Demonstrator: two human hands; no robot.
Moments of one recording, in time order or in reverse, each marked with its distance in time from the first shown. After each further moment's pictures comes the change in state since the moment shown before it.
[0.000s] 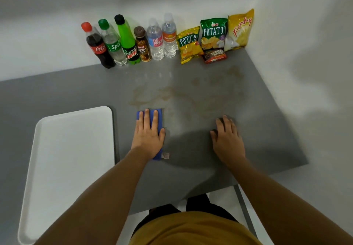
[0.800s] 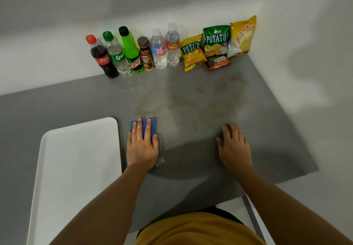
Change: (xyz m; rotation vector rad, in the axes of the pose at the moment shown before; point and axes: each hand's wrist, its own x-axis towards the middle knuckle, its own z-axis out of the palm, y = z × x) left_hand -0.001 -0.037 0.005 -0.108 0.166 -0.105; right_hand 0.003 -0.011 0.003 -0.094 0.053 0.056
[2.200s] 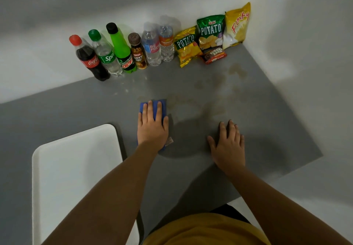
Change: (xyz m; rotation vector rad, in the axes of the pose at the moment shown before) left_hand 0.078 0.025 -0.001 0.025 -0.058 0.156; right_hand -0.007 -0.050 0.015 0.058 -0.052 0.206
